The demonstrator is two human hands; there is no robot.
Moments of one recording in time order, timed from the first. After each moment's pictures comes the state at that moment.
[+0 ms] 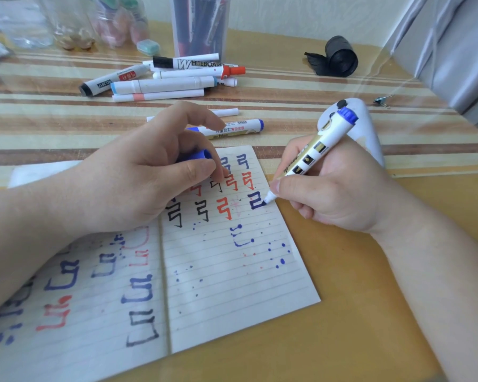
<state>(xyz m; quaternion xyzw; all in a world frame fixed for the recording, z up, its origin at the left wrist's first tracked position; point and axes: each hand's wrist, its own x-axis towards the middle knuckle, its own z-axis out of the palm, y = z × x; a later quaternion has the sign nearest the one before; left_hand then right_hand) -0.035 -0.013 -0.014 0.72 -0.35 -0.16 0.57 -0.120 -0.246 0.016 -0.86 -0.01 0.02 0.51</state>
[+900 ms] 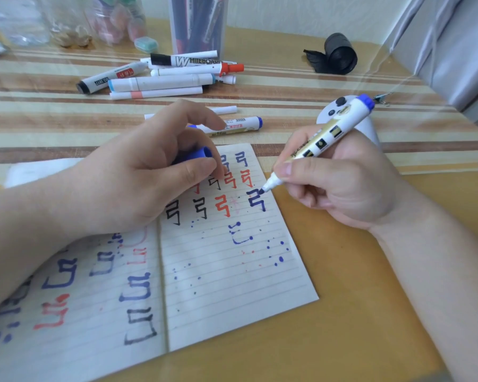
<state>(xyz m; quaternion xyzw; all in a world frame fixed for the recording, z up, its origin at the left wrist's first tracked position) -0.043 -0.012 -0.010 0.75 -0.39 -0.12 0.53 -0.120 -0.252 0.012 -0.75 -0.01 0.03 0.66</state>
